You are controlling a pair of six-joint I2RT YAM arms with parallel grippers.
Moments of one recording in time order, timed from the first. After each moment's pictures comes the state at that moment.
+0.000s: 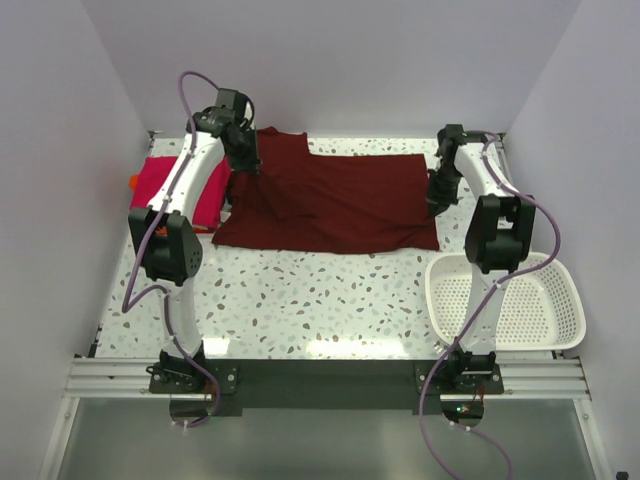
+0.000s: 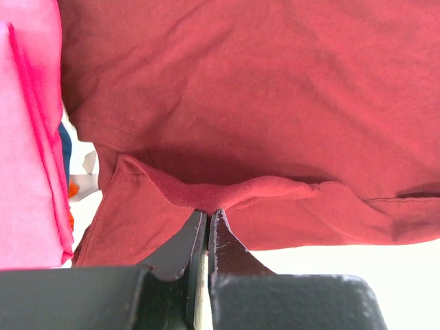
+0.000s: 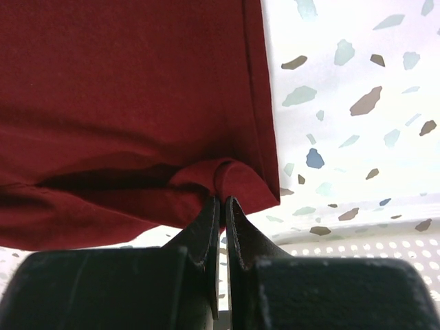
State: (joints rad) left arm -0.21 2.06 2.08 -1.00 0.05 -0.31; right arm 0.01 2.17 1.91 -1.18 -0.01 0.26
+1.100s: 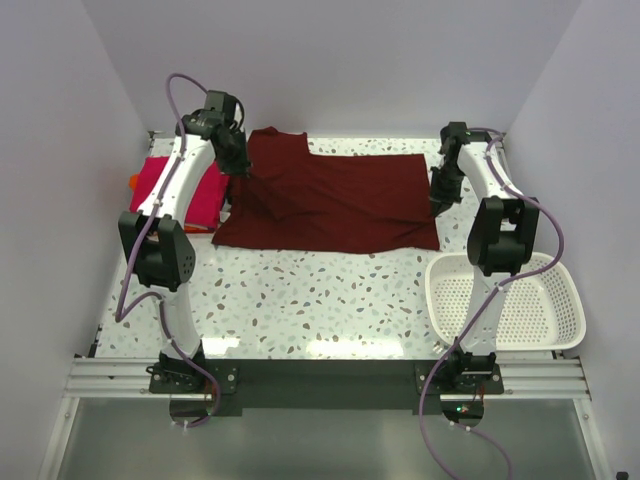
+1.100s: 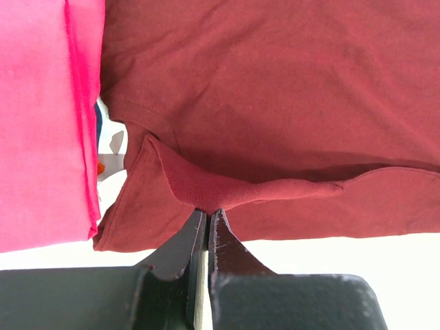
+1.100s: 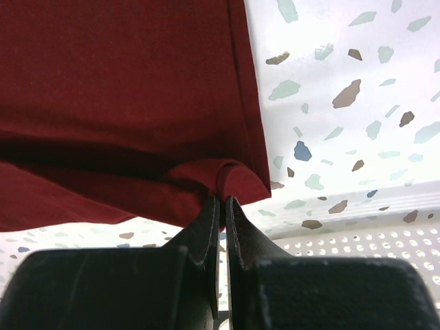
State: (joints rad) left arm -0.17 1.99 2.00 -1.01 0.02 -0.31; right arm 0.01 2.13 1.90 -1.18 0.02 0.26
